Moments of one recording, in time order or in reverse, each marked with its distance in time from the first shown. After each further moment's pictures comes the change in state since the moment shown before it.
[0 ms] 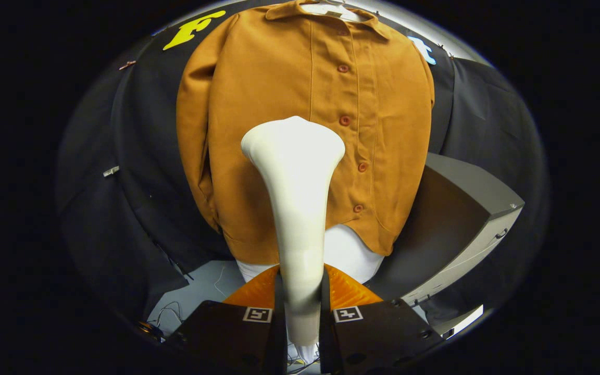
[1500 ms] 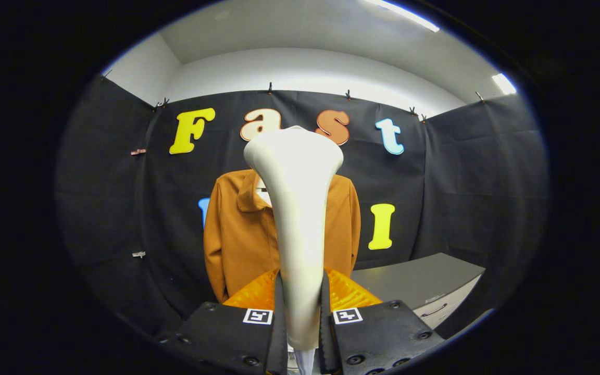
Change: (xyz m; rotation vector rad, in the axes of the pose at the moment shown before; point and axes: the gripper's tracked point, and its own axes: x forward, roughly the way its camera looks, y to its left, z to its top) arm -0.229 -0.118 0.230 0.068 -0.528 0.039
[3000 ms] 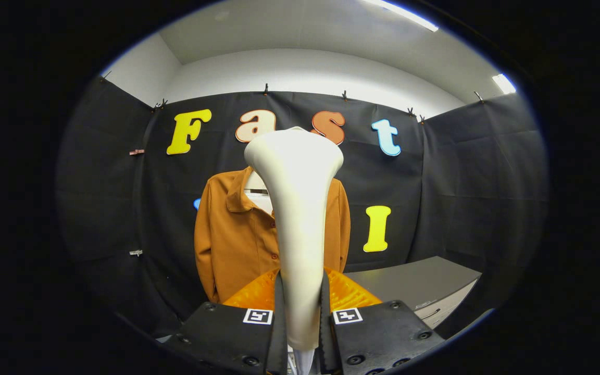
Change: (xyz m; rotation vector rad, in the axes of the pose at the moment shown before) arm 0.006 -0.032 -0.003 -0.010 -0.008 0.003
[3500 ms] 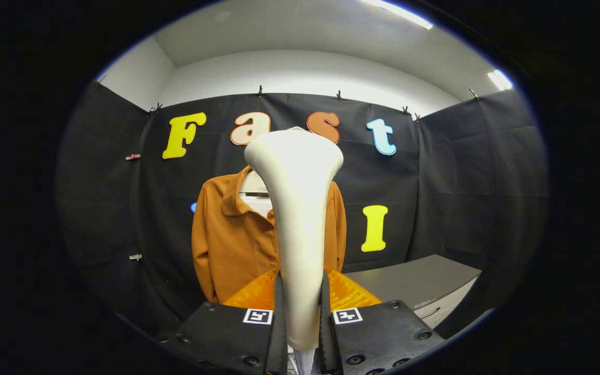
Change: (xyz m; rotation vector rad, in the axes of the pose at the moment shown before) arm 0.002 -0.008 0.004 0.024 -0.005 -0.012
